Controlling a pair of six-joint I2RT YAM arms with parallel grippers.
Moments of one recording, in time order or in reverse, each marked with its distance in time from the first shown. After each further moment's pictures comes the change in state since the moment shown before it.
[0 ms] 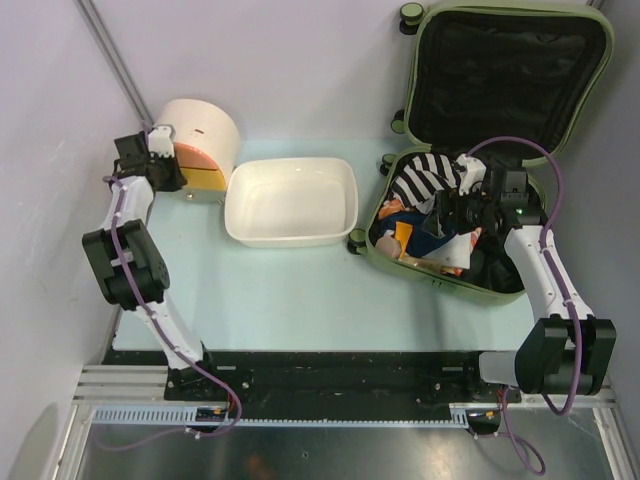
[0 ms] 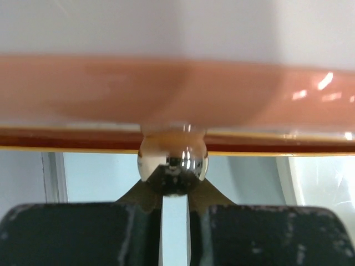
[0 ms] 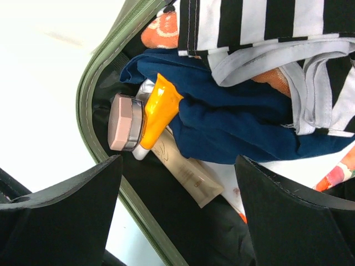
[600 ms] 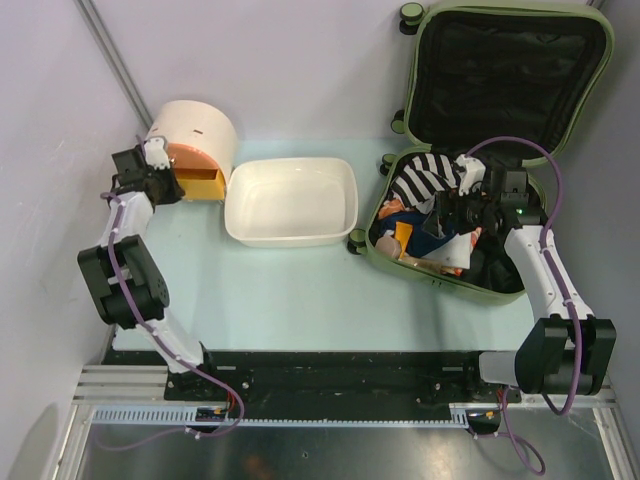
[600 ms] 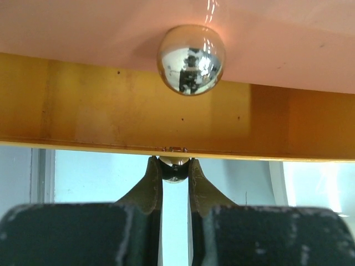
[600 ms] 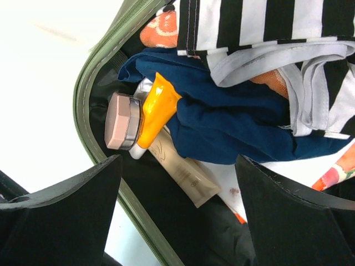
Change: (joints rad) left arm 0.010 -0.161 -0.212 0.061 -0.051 -0.117; right arm -0.002 0.000 0.000 0.000 -0.001 -0.017
